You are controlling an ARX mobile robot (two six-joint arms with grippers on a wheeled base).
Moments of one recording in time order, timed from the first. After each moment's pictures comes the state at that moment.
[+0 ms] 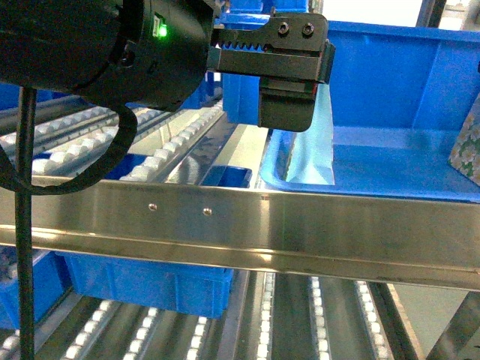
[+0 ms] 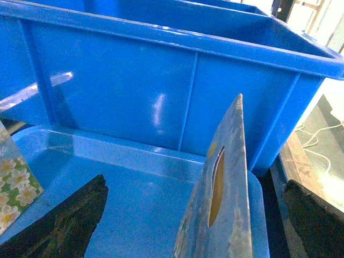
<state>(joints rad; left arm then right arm) -0.55 1.54 0.91 0.23 -0.22 -0.07 -0.09 1.69 0.92 0.53 -0.18 -0.05</state>
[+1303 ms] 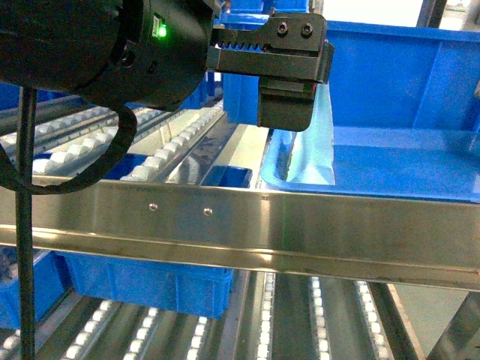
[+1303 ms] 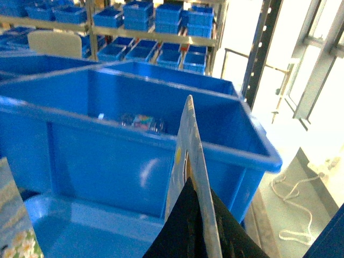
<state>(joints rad) -0.55 1.54 0.91 0.23 -0.22 -0.07 -0.12 1.54 0.96 0.55 -0.19 -0.06</state>
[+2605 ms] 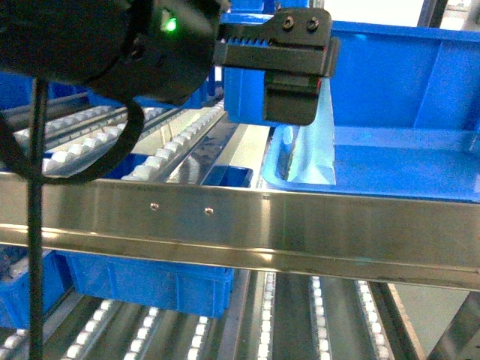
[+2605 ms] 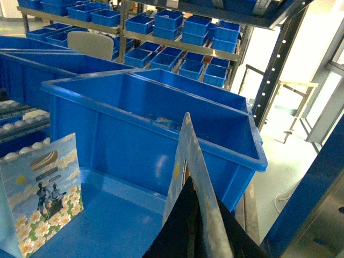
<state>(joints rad) -0.56 1.56 0.94 0.24 -0.21 -0.06 -0.26 1.14 0.83 0.31 -0.46 -0.15</state>
